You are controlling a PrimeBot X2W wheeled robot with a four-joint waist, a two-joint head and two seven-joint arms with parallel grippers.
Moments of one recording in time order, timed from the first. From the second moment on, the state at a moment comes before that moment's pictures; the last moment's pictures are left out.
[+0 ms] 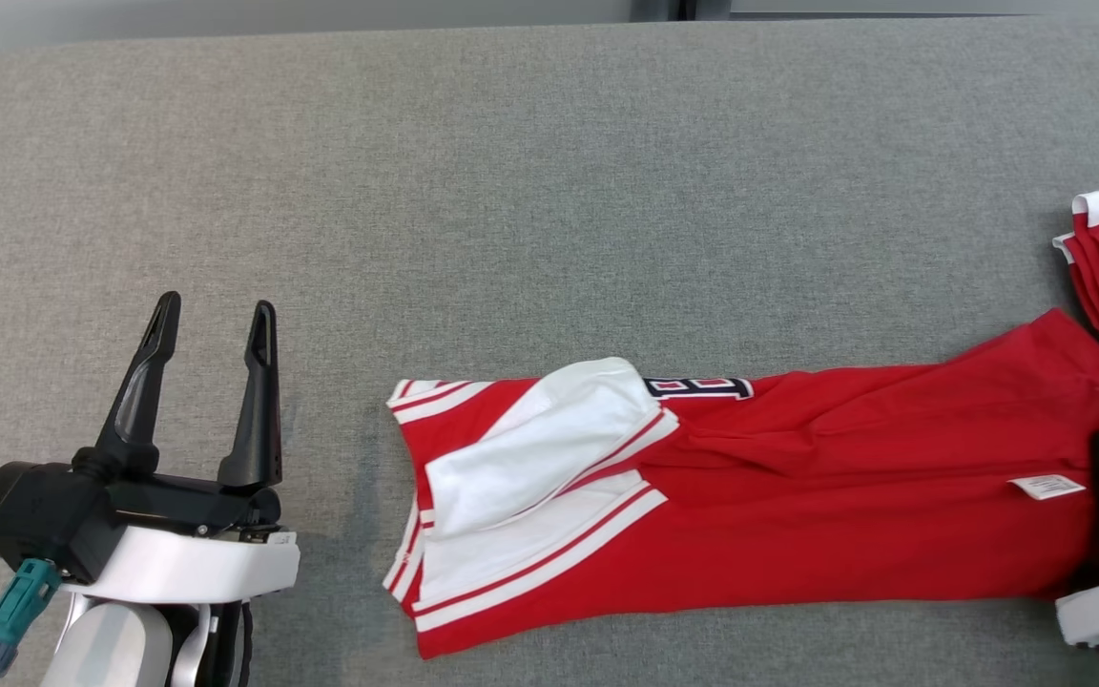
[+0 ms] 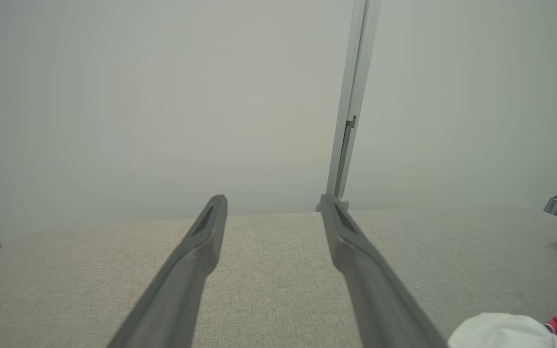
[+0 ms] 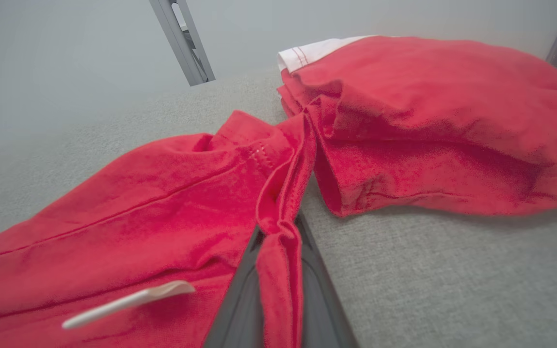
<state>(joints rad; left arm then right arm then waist) -0.13 0.24 -0.16 -0.09 -0.36 0.06 -0.26 -0.09 -0.24 -0.05 0.34 0.51 0.13 -0.24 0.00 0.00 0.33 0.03</state>
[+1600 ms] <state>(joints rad) -0.13 0.23 -0.19 -0.04 -0.36 0.04 -0.26 -0.38 -0.05 0.78 0.21 0.75 0.13 -0.12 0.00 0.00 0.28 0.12</state>
